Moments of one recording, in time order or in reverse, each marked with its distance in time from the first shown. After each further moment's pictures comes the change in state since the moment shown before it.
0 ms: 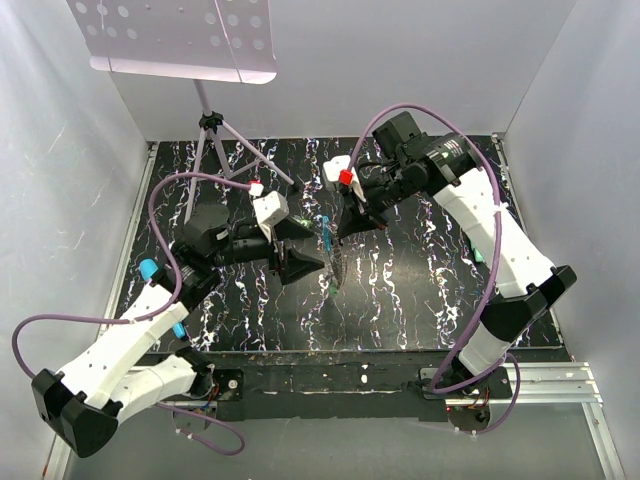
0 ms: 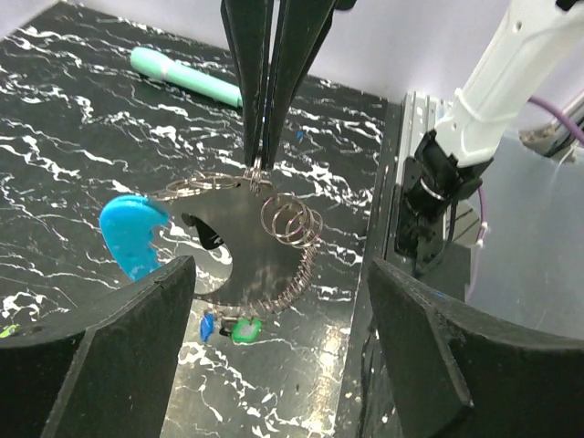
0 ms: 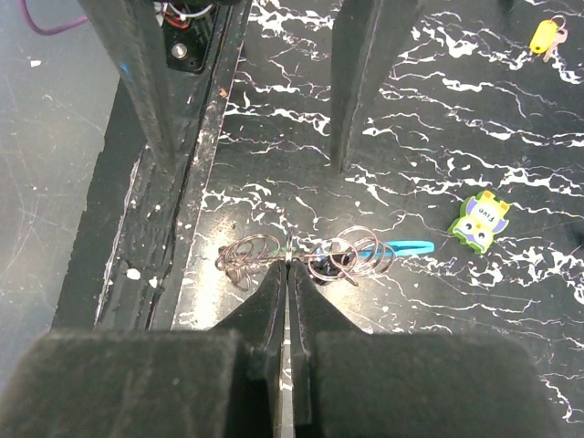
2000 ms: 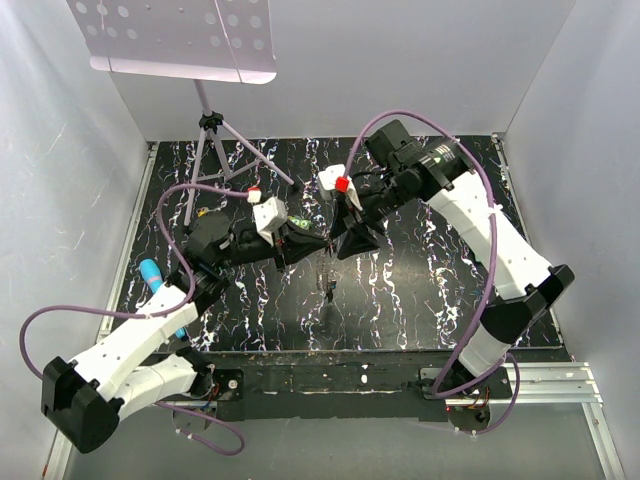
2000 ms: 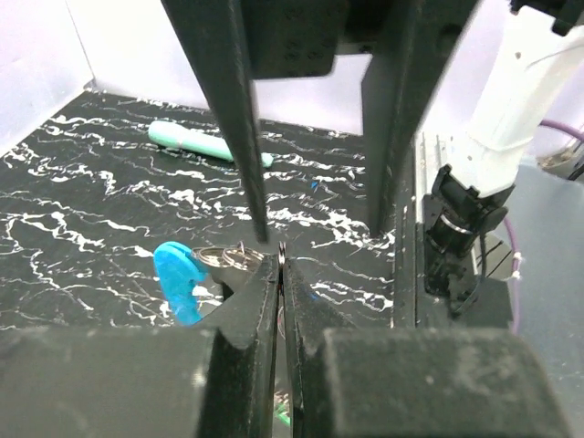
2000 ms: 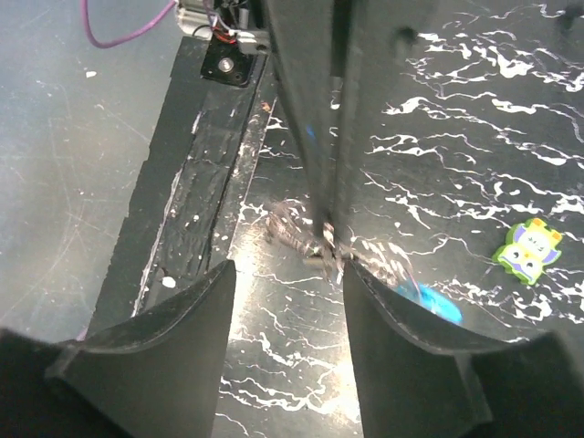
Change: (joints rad) left arm -0.007 0.074 -0.121 0.336 0.042 0.032; right arm 0.037 0.003 -0.047 -0.028 -0.060 -0.006
